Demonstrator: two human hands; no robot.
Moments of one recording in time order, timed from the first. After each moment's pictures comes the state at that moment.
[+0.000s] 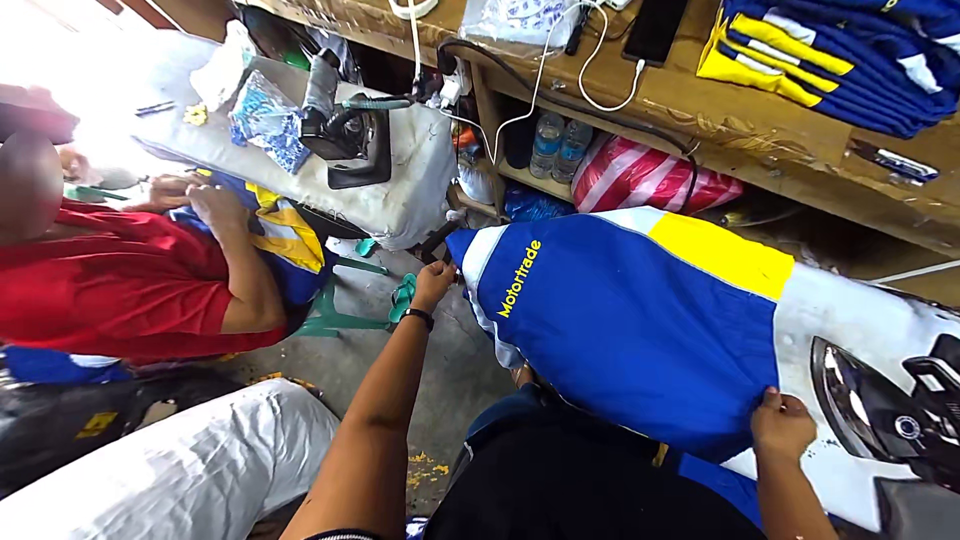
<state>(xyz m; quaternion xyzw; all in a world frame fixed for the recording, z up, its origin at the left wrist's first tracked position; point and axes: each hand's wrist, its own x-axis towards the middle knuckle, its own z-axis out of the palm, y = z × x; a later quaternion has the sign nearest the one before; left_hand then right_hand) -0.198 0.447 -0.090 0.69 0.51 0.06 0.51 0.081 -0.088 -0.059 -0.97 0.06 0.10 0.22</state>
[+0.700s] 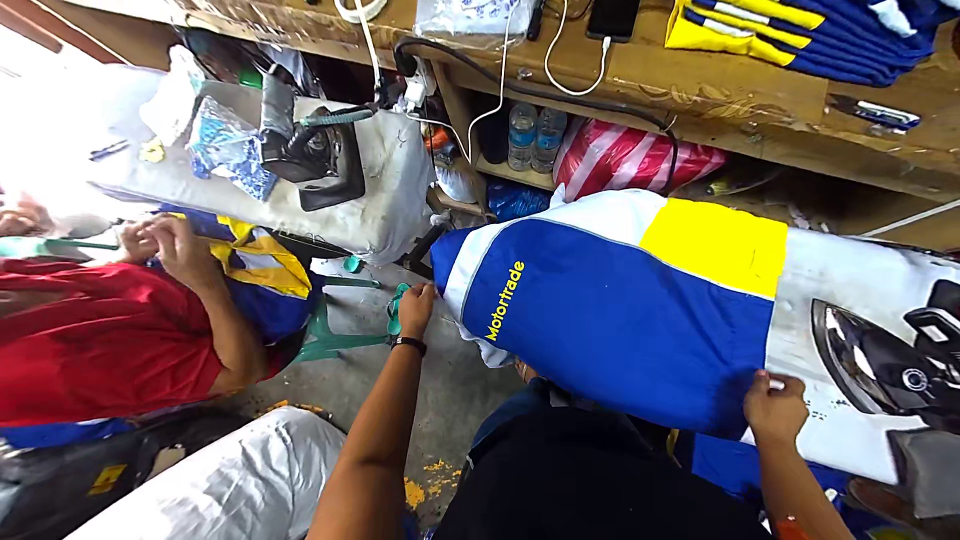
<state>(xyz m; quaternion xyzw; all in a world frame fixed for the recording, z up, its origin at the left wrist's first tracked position) -0.224 0.432 -0.084 0.72 0.57 0.01 0.40 0.055 -0.093 -0.067 -0.97 0.07 0.12 0.20</state>
